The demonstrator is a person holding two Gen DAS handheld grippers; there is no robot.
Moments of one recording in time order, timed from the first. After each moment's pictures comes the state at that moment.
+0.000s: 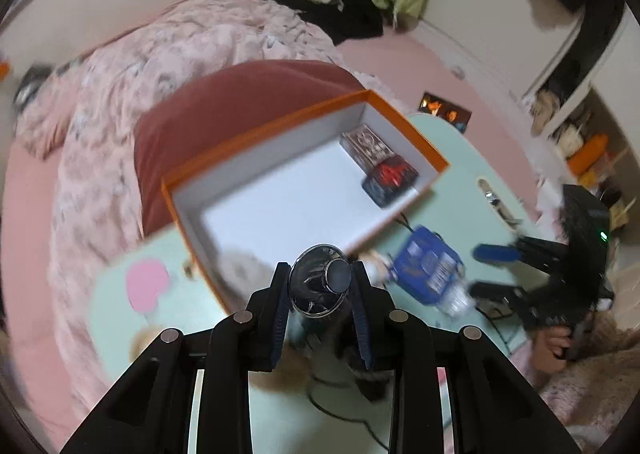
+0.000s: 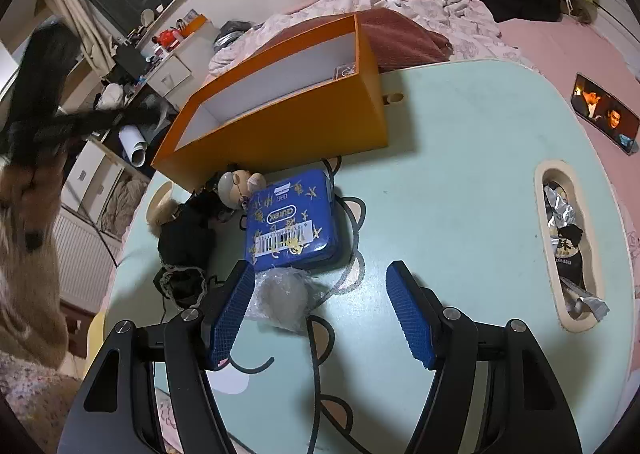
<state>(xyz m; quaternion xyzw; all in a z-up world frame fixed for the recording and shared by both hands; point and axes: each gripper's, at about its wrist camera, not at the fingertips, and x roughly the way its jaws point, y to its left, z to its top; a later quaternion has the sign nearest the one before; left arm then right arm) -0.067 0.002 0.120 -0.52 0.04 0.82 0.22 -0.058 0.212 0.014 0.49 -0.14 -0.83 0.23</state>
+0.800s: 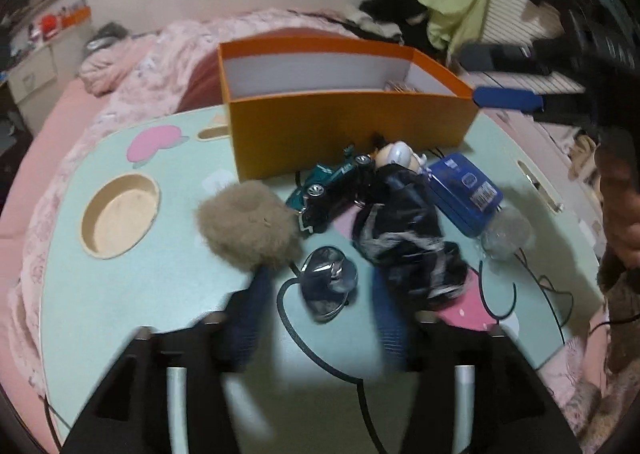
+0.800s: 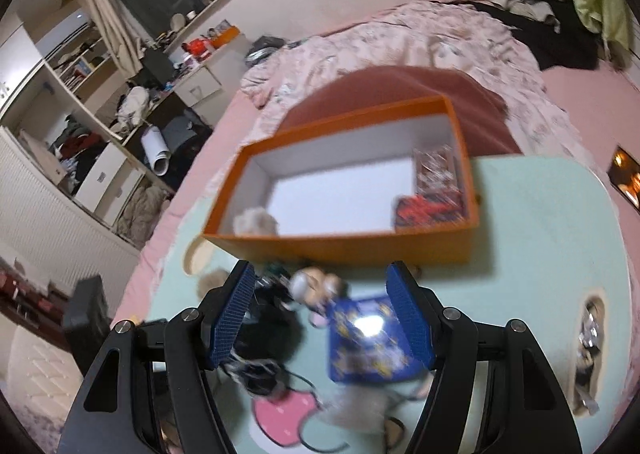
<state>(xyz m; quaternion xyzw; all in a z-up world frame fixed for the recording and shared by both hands) 0.023 -0.011 0.024 -0.44 -0.02 0.89 0.12 -0.113 0.154 0.073 0.45 -0.12 -0.84 0.28</state>
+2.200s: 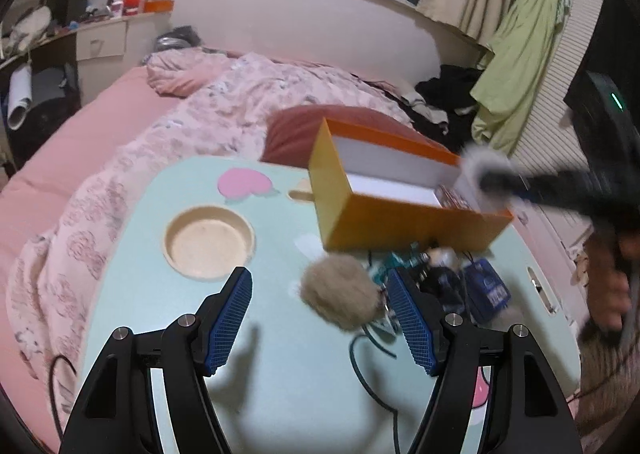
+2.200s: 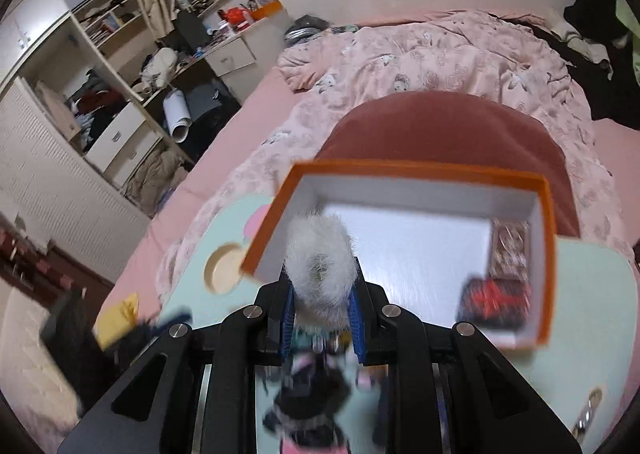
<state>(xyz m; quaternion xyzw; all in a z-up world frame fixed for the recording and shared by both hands) 0.027 -0.075 0.054 -0.36 -0.13 0.92 0.03 -0.121 0.107 0.078 0.47 -0.05 -0.82 0.33</state>
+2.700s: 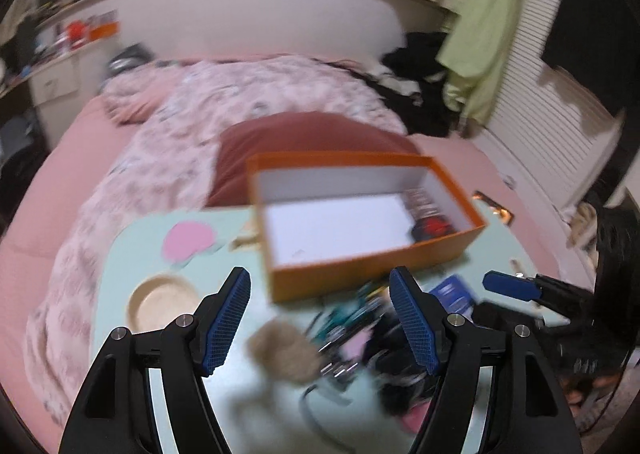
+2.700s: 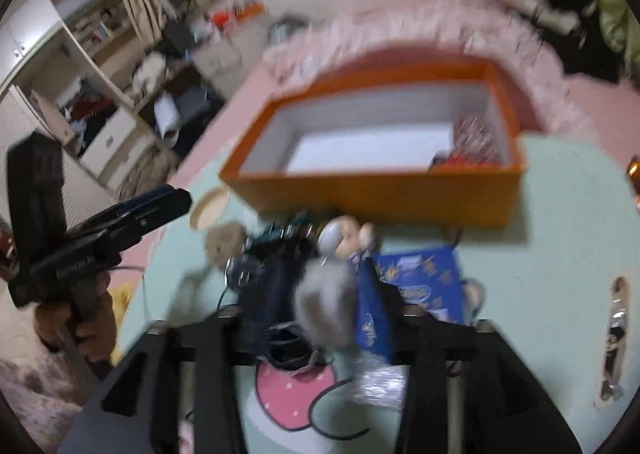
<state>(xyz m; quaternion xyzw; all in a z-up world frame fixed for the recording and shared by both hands) -0.029 -0.018 0.104 -0.39 -0.05 0.91 0.10 -0.064 0.149 0.042 0.42 -0.08 -0.86 0.28</state>
